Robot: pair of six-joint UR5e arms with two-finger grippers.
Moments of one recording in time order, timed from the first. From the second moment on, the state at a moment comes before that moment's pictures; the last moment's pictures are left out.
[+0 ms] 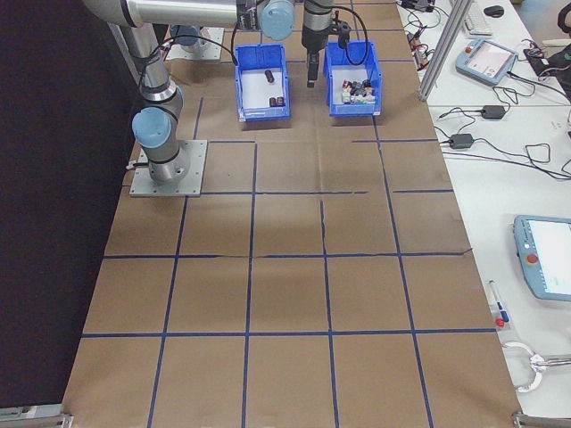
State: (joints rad) left arm -1.50 -1.48 -1.56 -1.73 1.58 0.03; right arm 1.55 -1.53 1.58 -1.61 -1.58 0.01
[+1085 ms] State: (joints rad) left arm -1.64 -1.24 -1.96 -1.62 1.51 -0.96; right arm 1.70 -1.30 1.39 -1.71 -1.58 -0.40
